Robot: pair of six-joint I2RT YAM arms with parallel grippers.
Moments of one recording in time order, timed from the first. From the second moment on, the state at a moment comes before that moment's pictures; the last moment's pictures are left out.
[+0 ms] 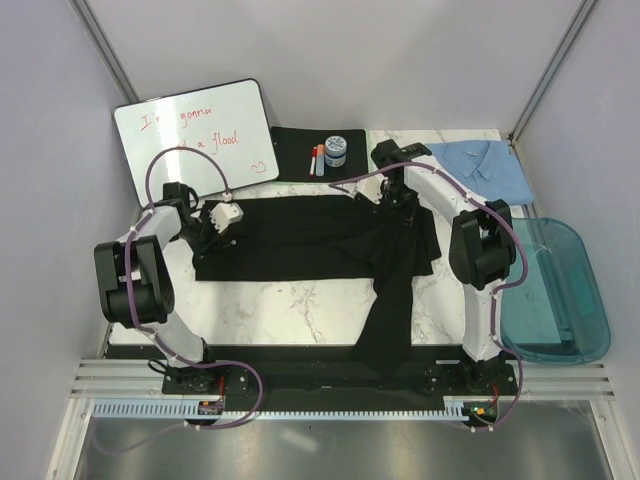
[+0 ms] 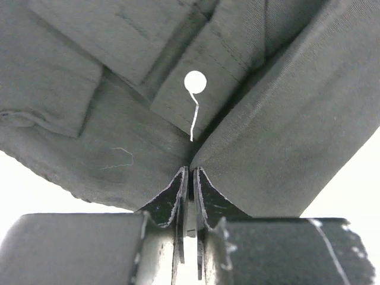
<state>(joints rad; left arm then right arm) 0.17 1.70 1.07 -0.69 0.40 1.13 0.40 2.09 1.83 -1.21 0.10 -0.78</state>
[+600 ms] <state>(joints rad) 0.16 1.71 1.07 -0.61 0.37 0.99 0.36 2.07 1.74 -1.16 0.03 -0.70</state>
